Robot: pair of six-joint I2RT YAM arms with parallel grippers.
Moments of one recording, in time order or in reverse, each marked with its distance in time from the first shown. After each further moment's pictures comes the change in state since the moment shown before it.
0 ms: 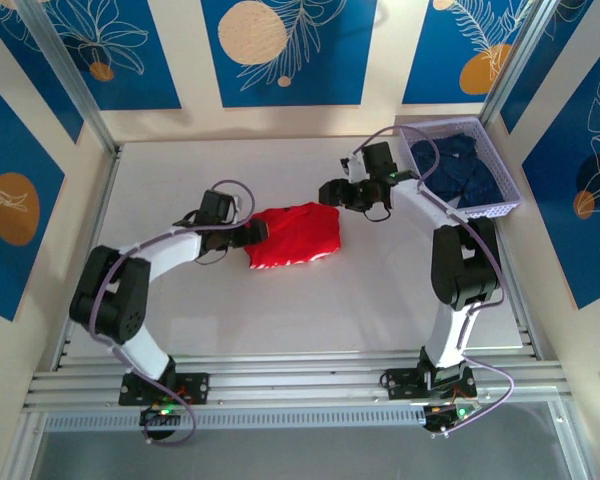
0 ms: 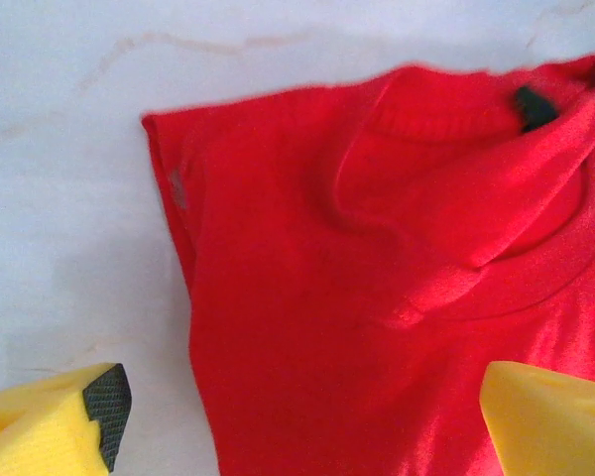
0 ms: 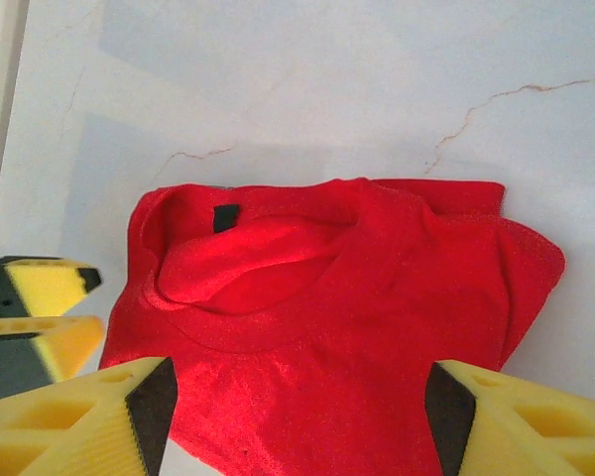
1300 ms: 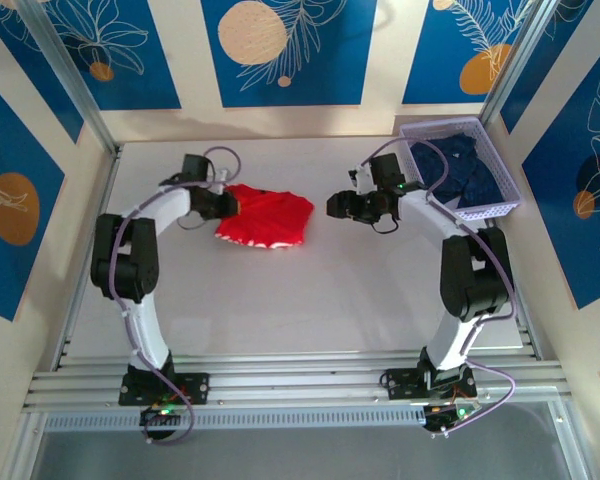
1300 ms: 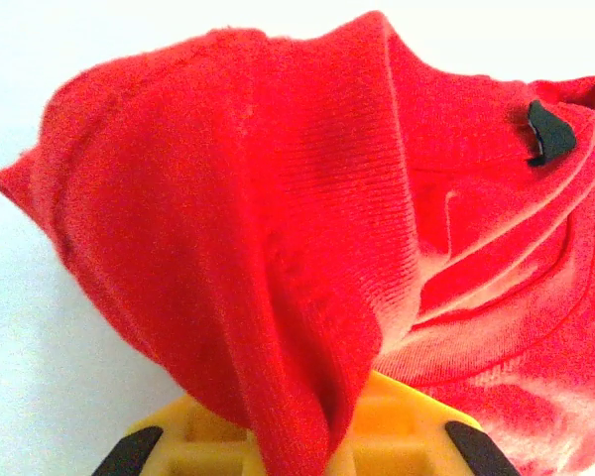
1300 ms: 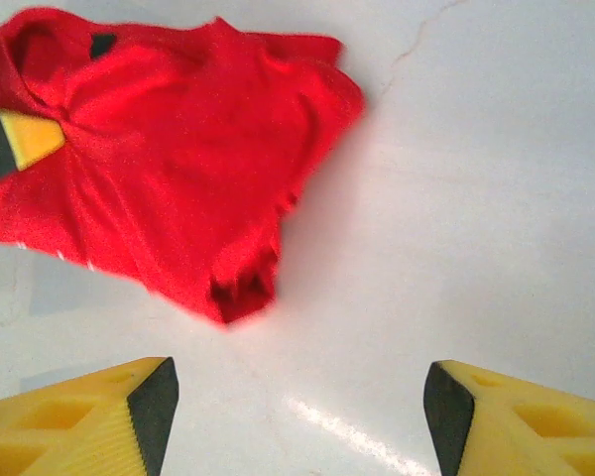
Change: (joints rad) left arm 0.238 0.280 0.479 -0.340 0.131 0.358; right arm -0.018 -0.120 -0.145 -0.007 0.023 0.000
